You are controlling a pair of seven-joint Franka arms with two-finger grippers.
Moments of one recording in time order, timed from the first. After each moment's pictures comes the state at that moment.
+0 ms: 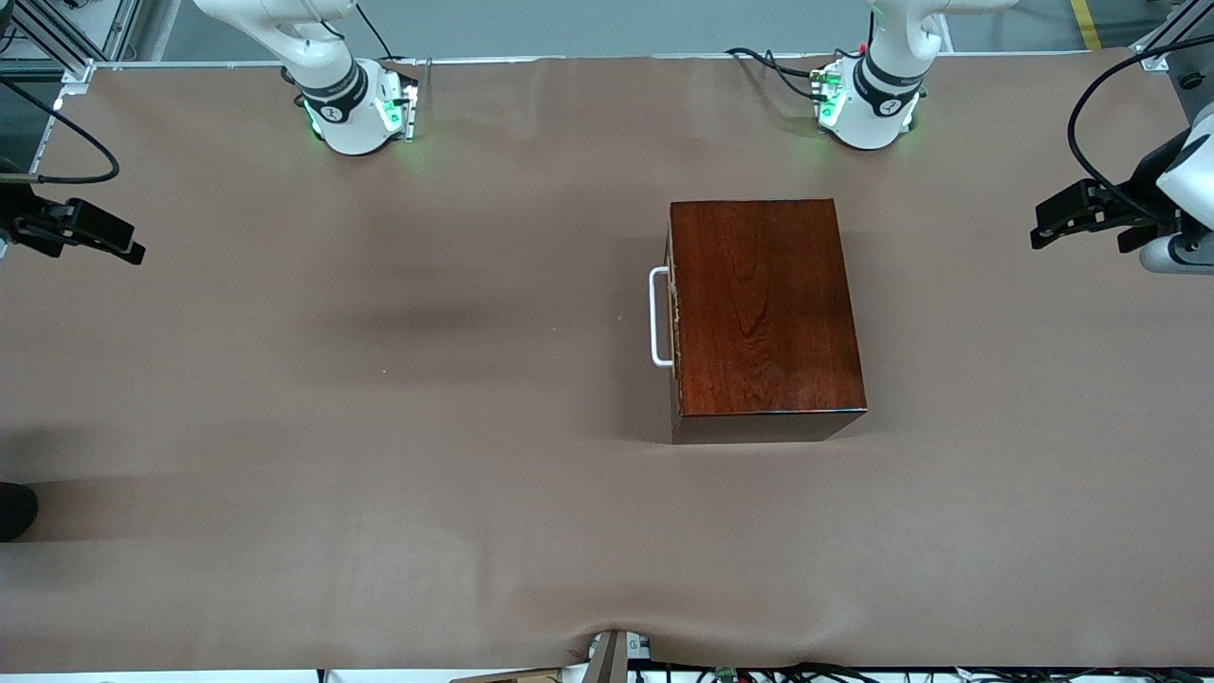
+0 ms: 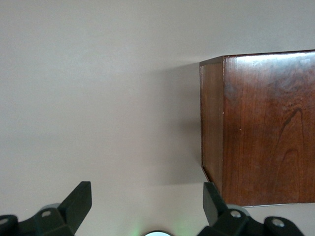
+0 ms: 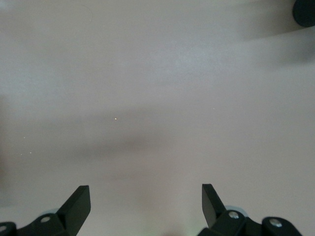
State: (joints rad) left arm -0.05 0.04 0.00 -1.49 -0.02 1.46 0.01; right arm -0.01 0.03 -0.04 -1.51 0.02 1.48 0.07
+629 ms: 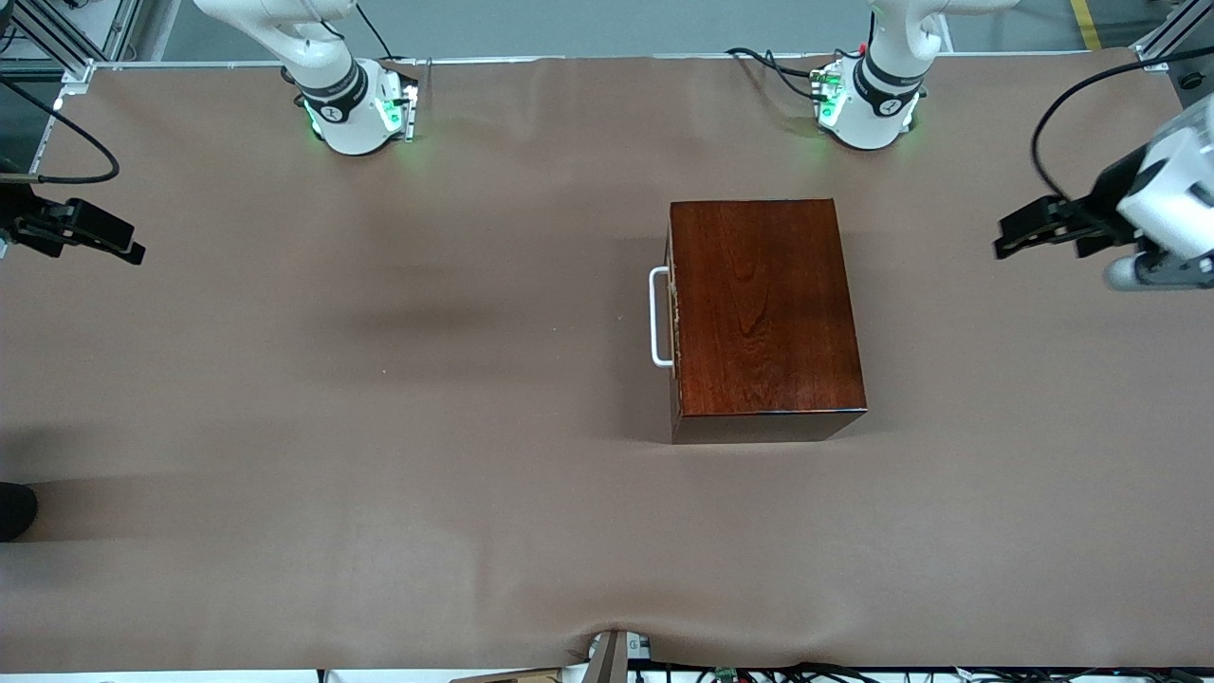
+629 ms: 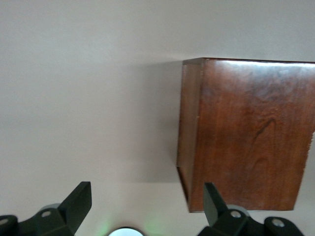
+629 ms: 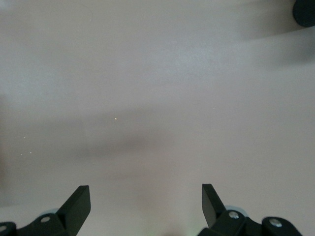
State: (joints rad) left arm -0.08 0.09 -0.03 -1.48 -0.08 1.46 -0.17; right arm -0.01 0.03 -0.04 -1.51 0.02 1.48 0.07
